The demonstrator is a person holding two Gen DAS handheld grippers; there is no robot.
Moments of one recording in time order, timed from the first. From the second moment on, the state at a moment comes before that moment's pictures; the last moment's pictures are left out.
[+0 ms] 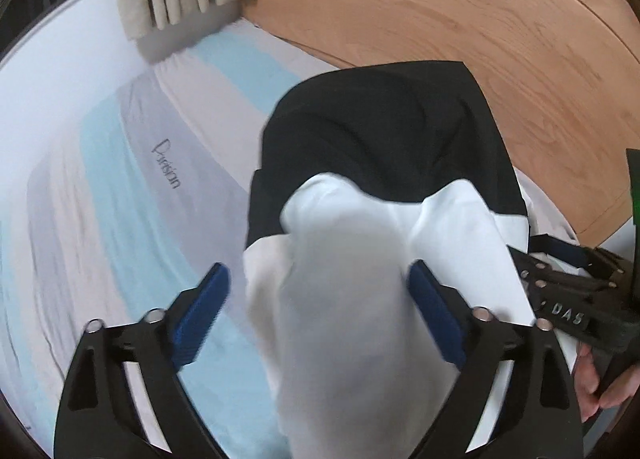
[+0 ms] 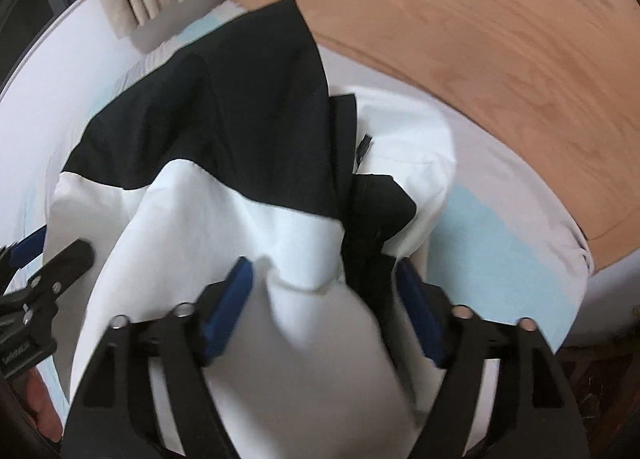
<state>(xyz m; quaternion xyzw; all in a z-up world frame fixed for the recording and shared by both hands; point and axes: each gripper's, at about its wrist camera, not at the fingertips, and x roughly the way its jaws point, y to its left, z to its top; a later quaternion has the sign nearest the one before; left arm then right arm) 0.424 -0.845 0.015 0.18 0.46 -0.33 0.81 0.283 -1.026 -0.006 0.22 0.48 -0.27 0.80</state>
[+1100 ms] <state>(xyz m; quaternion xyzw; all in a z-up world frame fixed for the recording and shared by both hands) 0.215 -0.583 0.119 0.16 0.41 -0.39 0.81 0.072 -0.725 0.138 0.15 0.37 -0.36 0.84</state>
